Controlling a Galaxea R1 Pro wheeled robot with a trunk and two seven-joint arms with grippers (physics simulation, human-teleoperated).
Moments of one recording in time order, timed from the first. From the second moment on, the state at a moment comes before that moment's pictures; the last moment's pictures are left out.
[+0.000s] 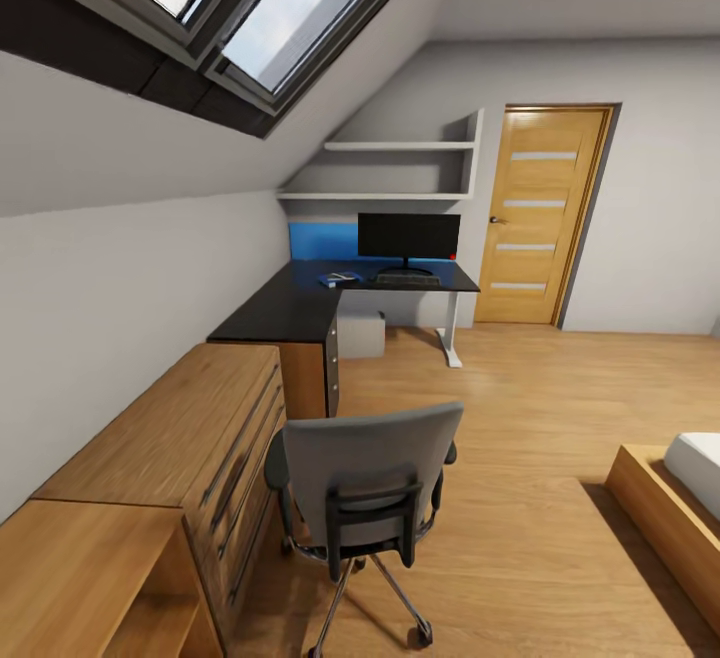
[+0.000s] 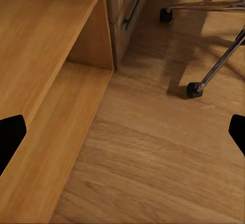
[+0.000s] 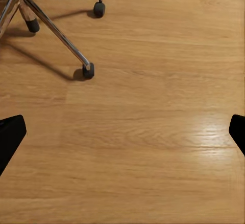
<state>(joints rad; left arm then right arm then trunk) -0.12 -0.02 -0.23 -0.03 0.42 -0.73 0.12 -0.12 0.03 0.56 0.02 -0.49 -0.79 -0.18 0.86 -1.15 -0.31</state>
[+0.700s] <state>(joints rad) -0.20 -0.04 -0.23 -0.51 0.42 -0.12 0.26 -0.33 -0.01 0.55 -0.21 -0.60 -0.59 -0.22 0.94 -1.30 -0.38</state>
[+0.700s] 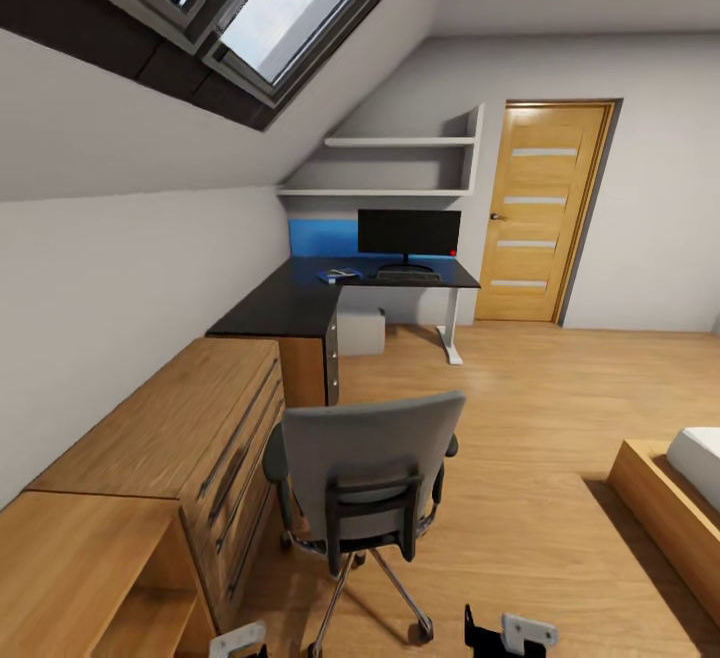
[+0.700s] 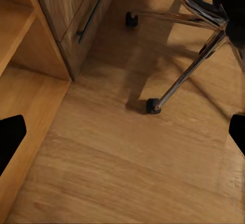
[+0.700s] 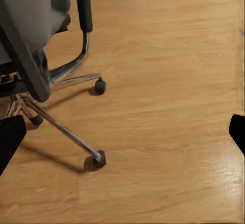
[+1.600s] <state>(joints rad) -0.24 -0.06 -0.21 -0.38 0.44 -0.14 0.26 -0.37 -0.03 0.57 -0.07 -0.63 -0.57 -0.22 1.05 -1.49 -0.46</state>
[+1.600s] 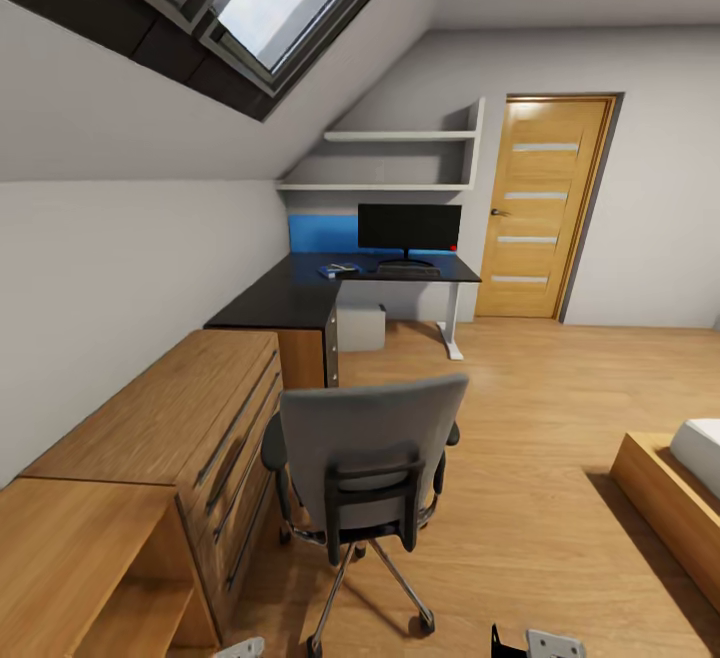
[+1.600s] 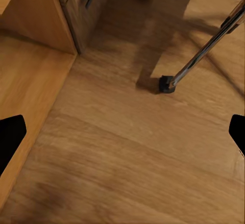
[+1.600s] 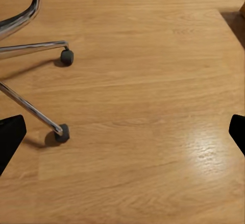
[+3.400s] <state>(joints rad) -0.39 -0.06 -0.21 -0.51 0.44 0.06 0.38 -0.51 -0.09 0.55 -0.19 -0.64 -0.60 -0.27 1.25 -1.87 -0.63</state>
